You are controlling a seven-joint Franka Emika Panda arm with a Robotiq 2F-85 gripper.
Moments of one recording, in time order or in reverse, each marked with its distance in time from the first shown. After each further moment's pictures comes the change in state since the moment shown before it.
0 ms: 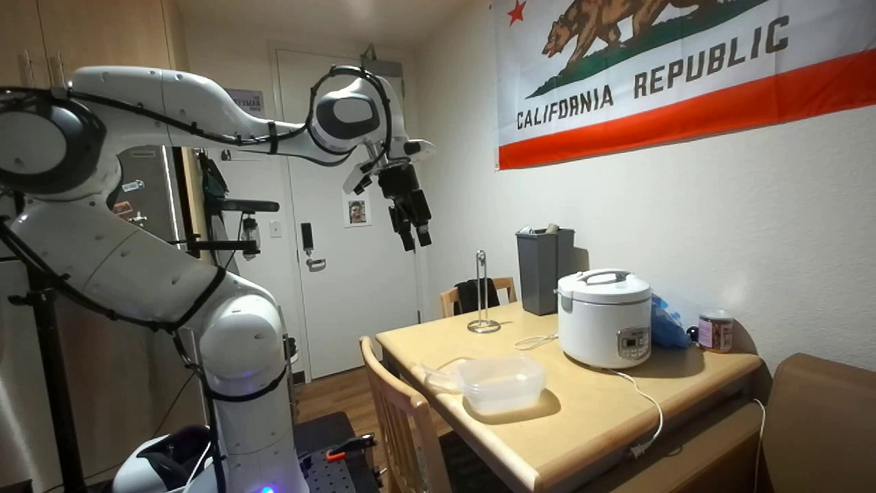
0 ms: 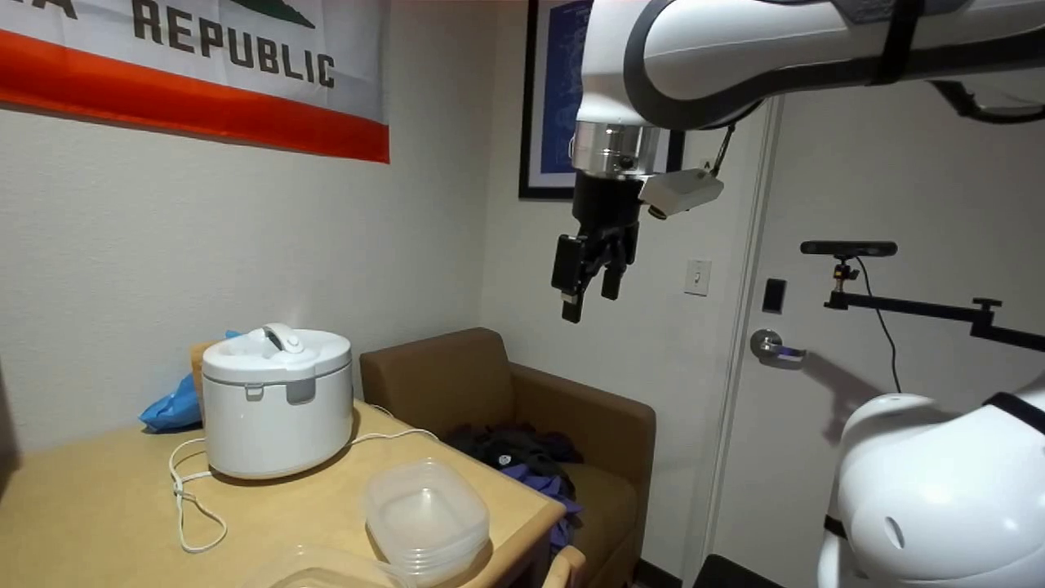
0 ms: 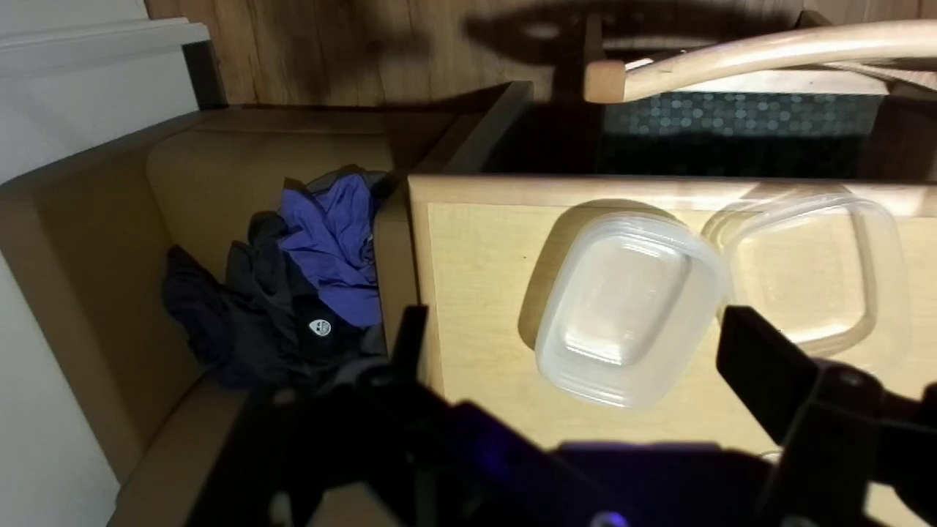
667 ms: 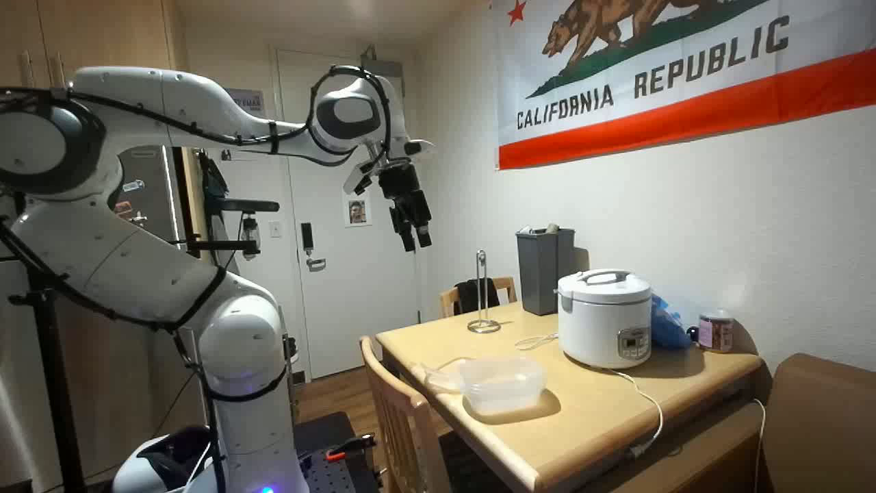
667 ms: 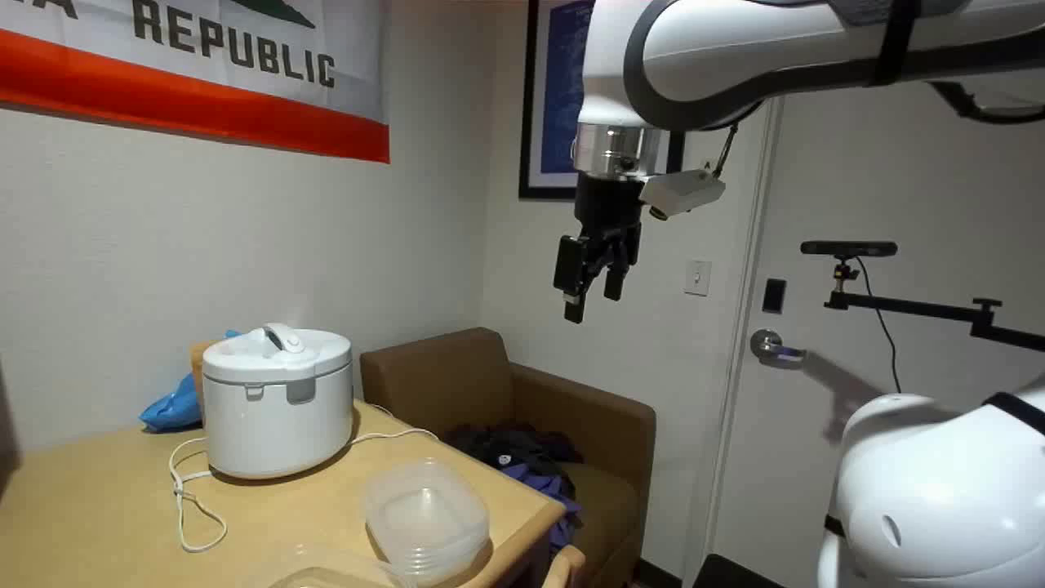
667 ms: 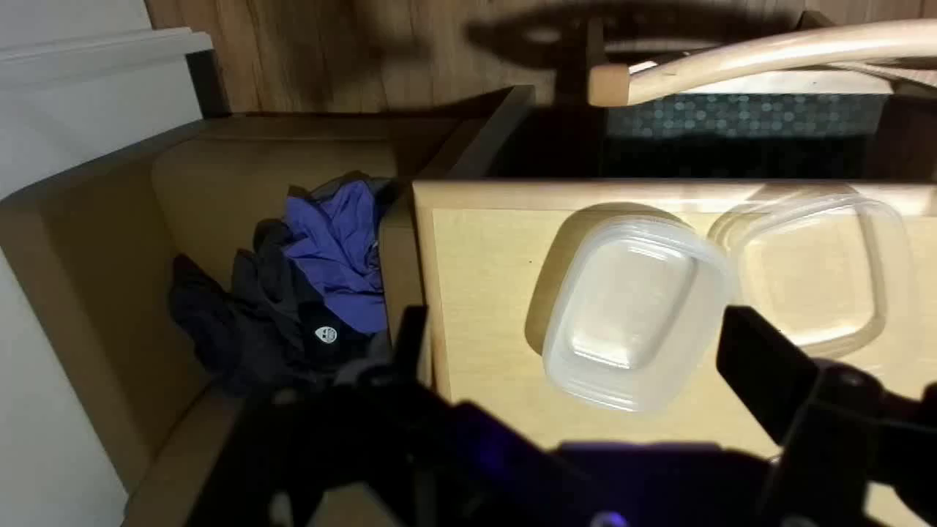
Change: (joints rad) arm -0.013 0.000 -0.001 -0.002 0.000 -0.005 0.003
